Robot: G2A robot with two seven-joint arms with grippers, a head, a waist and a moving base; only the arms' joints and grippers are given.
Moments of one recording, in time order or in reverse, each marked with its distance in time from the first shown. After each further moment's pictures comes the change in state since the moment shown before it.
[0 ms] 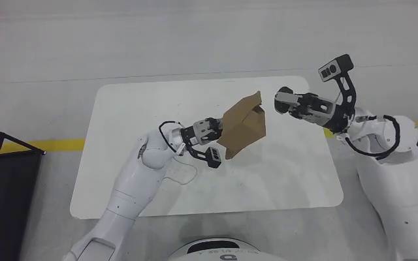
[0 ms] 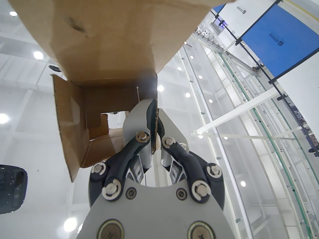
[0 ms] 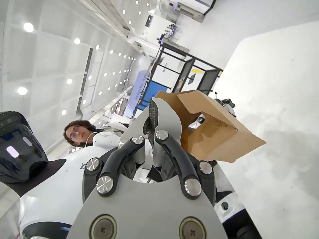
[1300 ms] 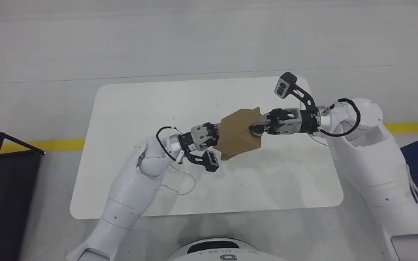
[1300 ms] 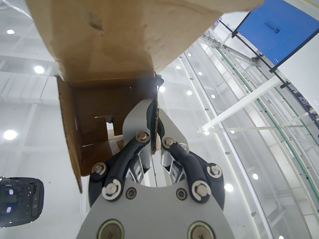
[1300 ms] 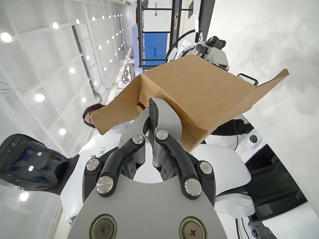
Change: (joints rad) left arm 0.061 0.040 0.004 -0.090 0.142 -0.044 -0.093; right arm 0.198 -0.012 -0.252 0.167 -0.010 0.249 0.205
